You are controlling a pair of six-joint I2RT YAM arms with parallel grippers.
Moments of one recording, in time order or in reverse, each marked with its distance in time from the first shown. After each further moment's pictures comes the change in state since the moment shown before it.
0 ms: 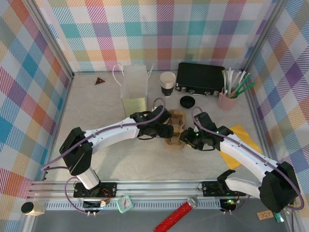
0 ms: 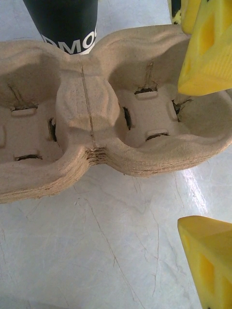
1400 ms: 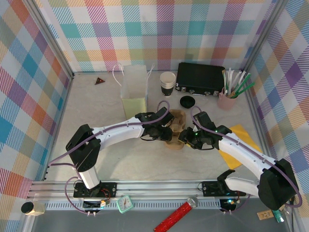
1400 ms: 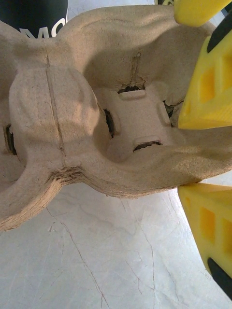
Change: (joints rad) left arm -0.005 0.076 0.014 -0.002 0.091 0.032; right arm 0.000 0.031 0.002 0.020 -0.021 0.000
